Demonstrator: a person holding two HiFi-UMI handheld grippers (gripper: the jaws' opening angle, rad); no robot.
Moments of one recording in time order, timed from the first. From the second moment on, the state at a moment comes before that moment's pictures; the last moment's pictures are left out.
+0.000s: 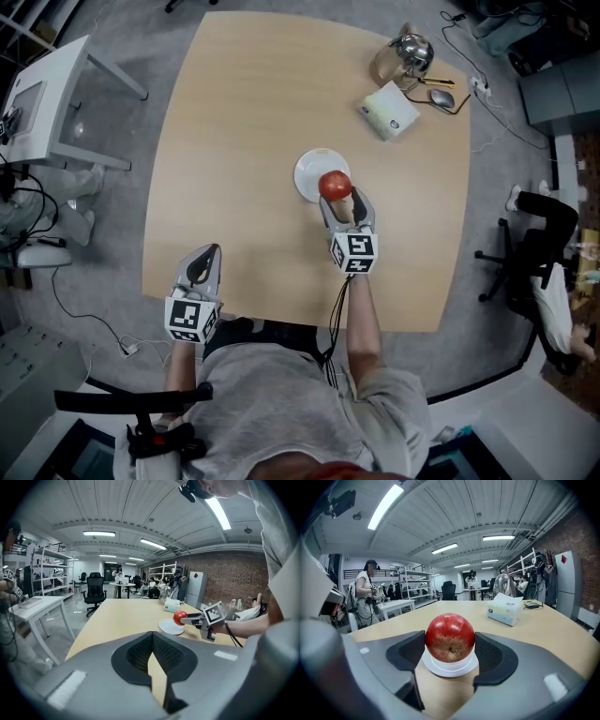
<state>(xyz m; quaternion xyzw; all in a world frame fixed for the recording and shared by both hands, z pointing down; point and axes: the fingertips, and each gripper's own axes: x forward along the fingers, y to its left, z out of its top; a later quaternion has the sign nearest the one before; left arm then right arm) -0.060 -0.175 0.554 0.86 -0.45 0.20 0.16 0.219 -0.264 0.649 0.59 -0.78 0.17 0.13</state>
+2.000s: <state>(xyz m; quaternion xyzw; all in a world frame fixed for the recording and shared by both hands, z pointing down) -0.072 -0.162 0.559 0.84 -0.47 0.19 0.17 0.210 -0.287 0.665 0.58 -0.78 0.17 0.15</state>
